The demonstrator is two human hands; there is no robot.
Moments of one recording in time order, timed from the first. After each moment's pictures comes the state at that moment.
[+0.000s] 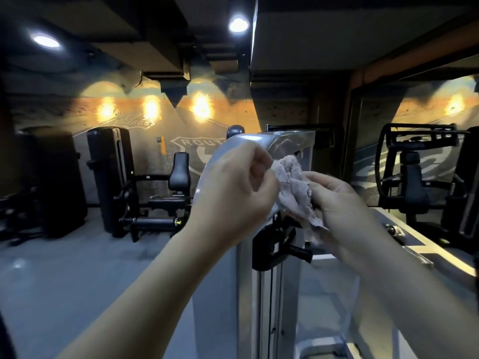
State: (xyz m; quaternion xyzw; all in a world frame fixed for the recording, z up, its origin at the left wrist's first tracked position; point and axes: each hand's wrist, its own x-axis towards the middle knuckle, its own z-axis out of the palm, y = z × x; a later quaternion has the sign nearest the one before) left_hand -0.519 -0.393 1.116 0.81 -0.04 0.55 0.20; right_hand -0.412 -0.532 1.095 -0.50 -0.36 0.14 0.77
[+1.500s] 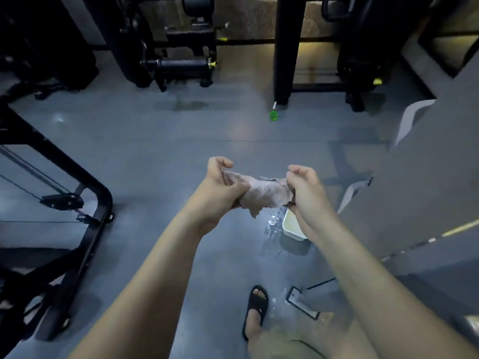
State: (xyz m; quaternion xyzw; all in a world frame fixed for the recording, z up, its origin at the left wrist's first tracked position) left_hand -0.628 -0.001 0.767 0.67 0.31 0.09 0.67; right_hand -0.516 -0.140 0.743 -0.65 -0.01 0.29 0.70
